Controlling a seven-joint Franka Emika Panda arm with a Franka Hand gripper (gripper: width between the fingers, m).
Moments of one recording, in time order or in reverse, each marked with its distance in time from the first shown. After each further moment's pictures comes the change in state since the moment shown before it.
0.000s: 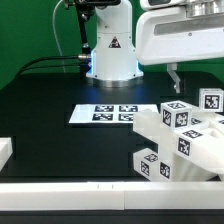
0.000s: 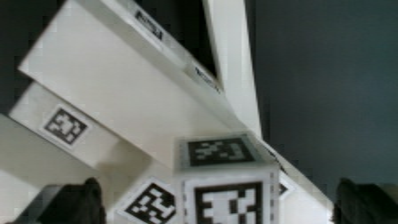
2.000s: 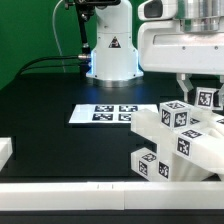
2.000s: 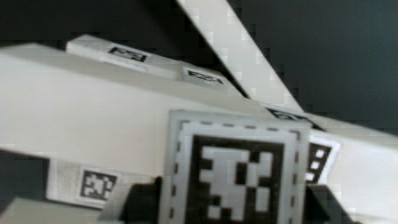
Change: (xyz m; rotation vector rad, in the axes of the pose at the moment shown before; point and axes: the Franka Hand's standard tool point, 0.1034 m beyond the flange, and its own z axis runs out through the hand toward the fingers) arm 0.011 0.006 0.017 -0.045 -0.056 0.541
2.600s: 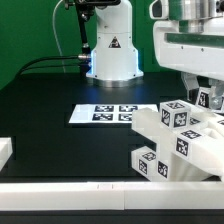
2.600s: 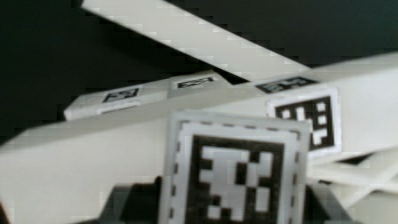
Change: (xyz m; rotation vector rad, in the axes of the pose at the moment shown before) arm 0.001 0.001 0.001 0.018 -0.005 0.474
